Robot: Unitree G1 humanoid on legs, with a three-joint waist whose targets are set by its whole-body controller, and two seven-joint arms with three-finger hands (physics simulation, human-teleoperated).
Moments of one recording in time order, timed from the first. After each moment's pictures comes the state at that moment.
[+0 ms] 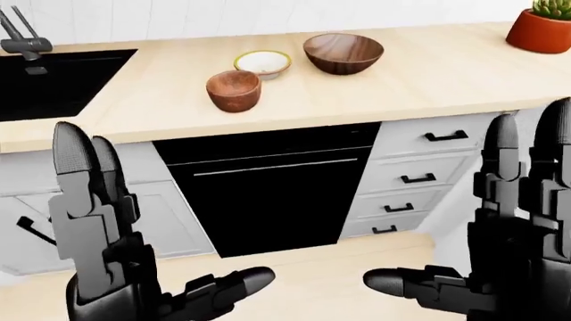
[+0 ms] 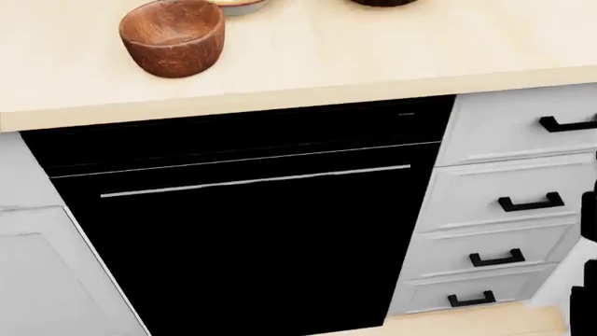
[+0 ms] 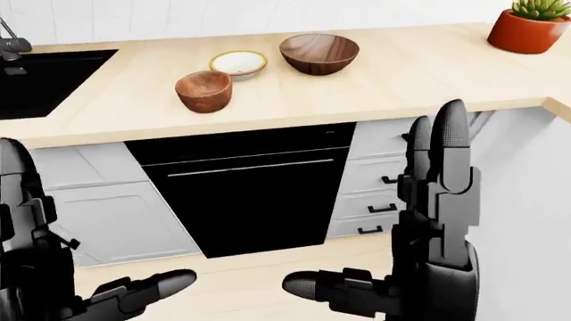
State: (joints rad) left arm 0.46 0.00 -0.23 -1.01 0.53 -0.14 0.26; right arm 0.38 0.02 0.04 -0.98 -0.23 -0.18 -0.03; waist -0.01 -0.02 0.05
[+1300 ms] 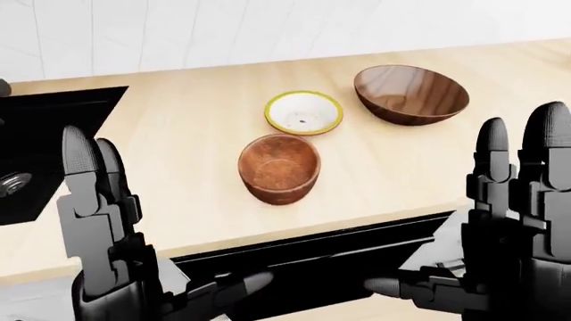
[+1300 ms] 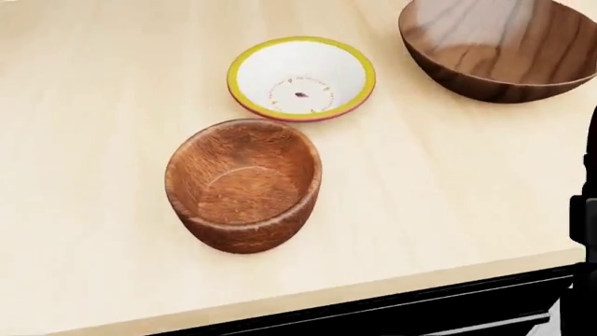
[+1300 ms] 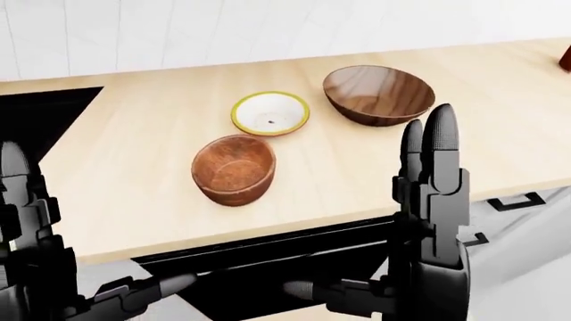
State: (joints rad) left arm 0.46 0.00 -0.22 -1.00 0.54 -0.14 0.27; right arm 0.39 0.02 0.05 -0.96 -0.23 -0.20 -0.02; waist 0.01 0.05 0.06
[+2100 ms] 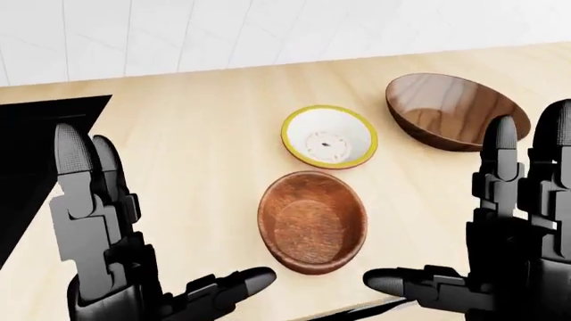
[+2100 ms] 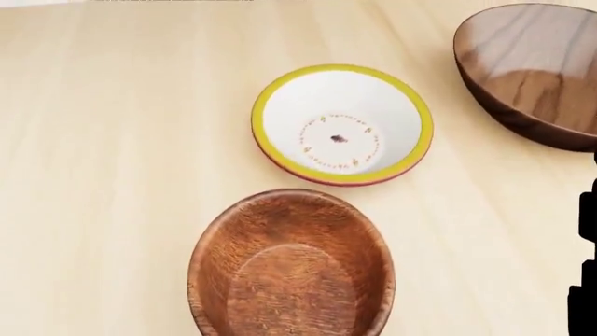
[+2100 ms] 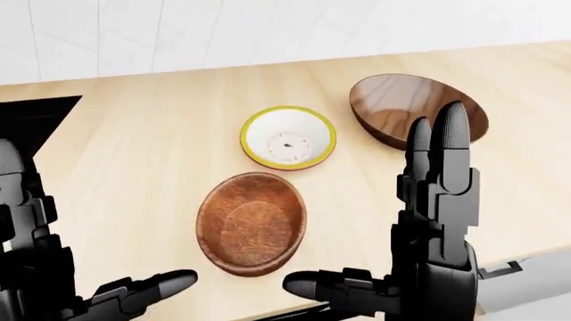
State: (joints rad) left arm 0.46 0.01 -0.23 -1.01 0.54 -0.14 0.27; right arm 0.38 0.02 0.03 -0.96 -0.21 -0.20 -0.02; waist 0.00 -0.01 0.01
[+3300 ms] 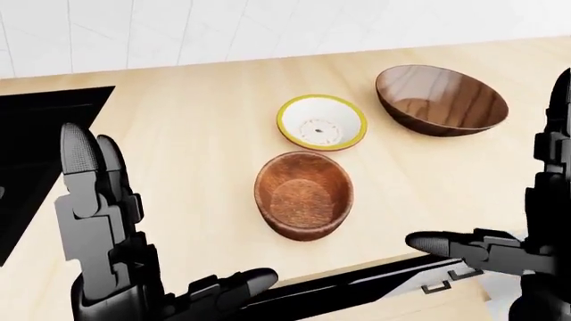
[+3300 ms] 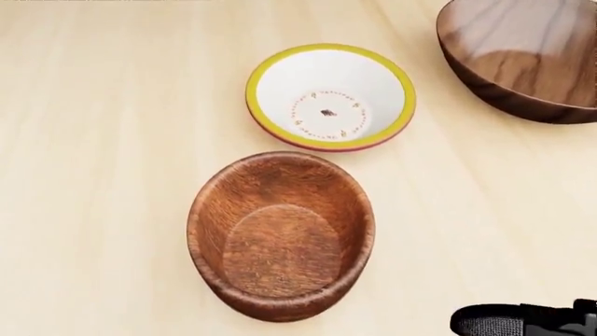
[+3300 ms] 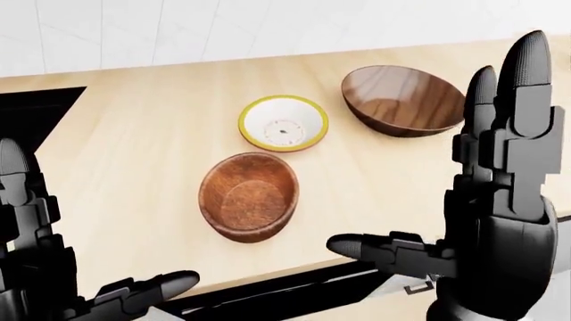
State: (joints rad) left arm 0.46 0.01 -0.24 -1.01 0.55 -0.14 0.26; right arm 0.10 -0.08 -0.30 -1.02 -0.11 0.07 0.12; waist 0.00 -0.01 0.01
